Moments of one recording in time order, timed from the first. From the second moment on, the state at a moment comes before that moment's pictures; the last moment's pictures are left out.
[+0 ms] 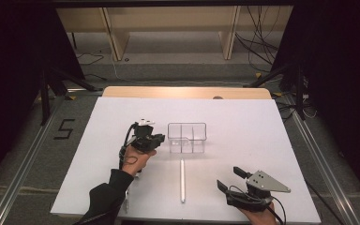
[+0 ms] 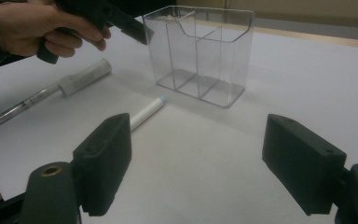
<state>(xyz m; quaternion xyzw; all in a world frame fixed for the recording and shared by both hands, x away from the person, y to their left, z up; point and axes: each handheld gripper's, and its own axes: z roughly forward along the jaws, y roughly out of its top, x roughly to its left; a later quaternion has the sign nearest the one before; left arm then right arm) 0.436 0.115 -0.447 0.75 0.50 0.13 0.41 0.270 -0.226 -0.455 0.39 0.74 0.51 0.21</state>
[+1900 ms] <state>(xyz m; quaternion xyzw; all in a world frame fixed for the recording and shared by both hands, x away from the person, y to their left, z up) 0.376 0.173 -0.429 0.76 0.53 0.14 0.36 0.270 -0.225 -0.457 0.39 0.74 0.51 0.21</state>
